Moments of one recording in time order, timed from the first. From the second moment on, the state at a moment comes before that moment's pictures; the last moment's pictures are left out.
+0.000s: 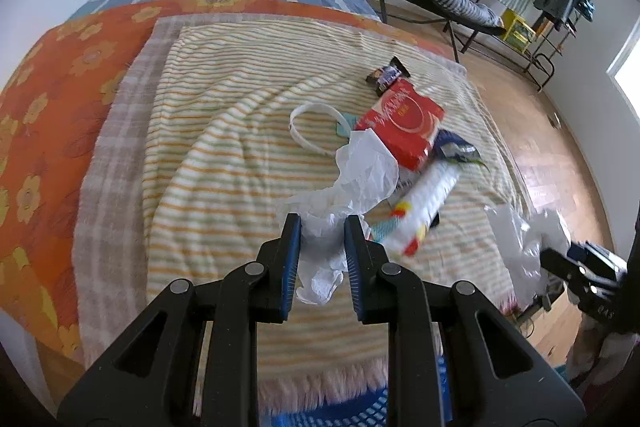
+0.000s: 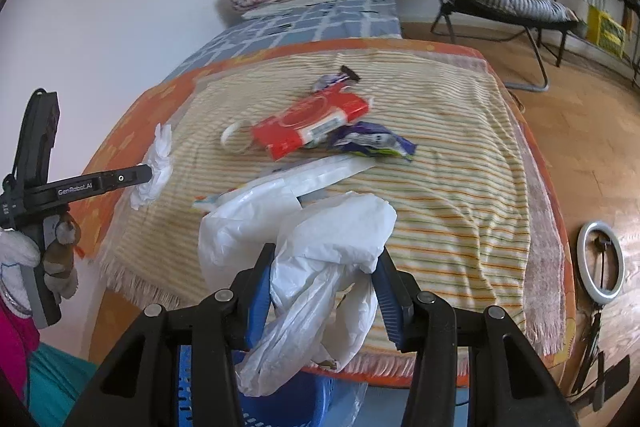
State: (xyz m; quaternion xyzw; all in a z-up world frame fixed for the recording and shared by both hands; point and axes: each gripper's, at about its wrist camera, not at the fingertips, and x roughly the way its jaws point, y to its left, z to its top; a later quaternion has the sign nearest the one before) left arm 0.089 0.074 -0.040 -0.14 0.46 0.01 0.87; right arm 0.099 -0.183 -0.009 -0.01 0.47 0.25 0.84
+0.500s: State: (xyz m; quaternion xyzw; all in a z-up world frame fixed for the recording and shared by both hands) left arm 0.006 0.037 -0.036 -0.10 0.46 -0.03 0.88; right arm 0.042 -0.163 -0.003 -0.06 0.46 0.27 0.84
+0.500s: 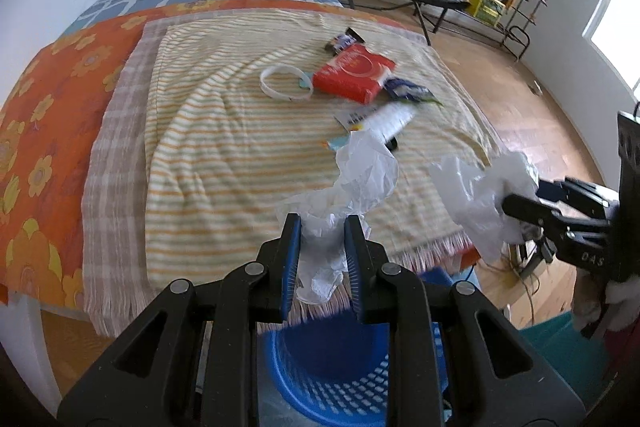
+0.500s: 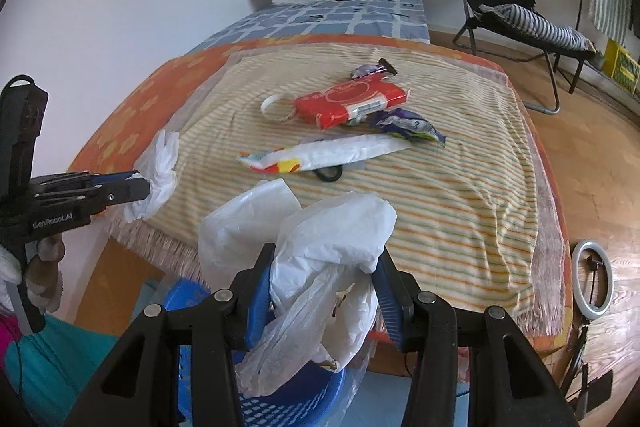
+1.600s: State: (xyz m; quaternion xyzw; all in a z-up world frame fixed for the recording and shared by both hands) left arm -0.061 -0.014 -0.087 -0.07 0.51 -0.07 0.85; right arm -0.026 -0.138 -0.061 -0.15 0.51 0.30 0.79
